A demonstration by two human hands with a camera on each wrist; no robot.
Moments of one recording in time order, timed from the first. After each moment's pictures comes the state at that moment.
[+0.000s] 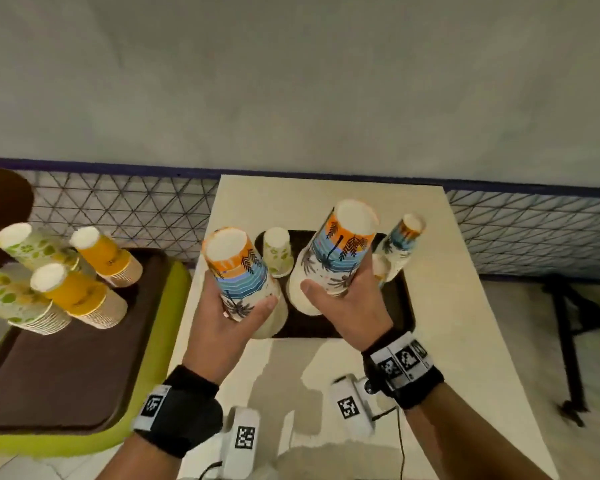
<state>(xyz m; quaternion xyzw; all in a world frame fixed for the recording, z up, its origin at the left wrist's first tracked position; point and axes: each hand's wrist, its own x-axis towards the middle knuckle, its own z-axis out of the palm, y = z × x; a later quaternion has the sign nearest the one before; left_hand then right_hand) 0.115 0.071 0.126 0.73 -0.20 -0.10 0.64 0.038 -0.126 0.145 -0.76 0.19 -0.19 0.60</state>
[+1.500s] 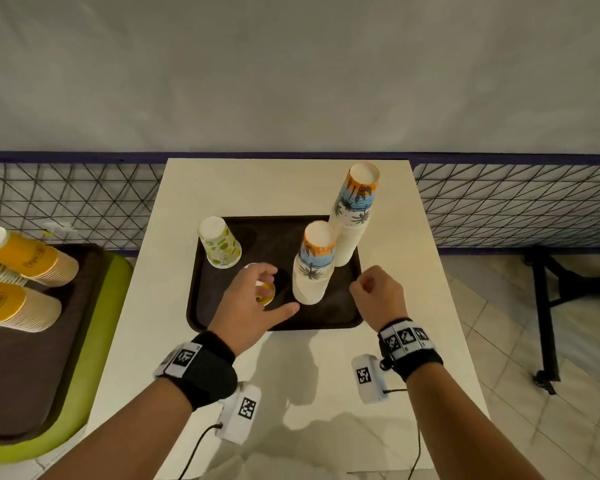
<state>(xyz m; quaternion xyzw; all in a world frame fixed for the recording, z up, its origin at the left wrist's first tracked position) 0.093 -0.078 0.057 0.83 -0.23 -0.23 0.45 -0.025 -0.310 0.036 -0.83 0.40 -0.06 0.40</state>
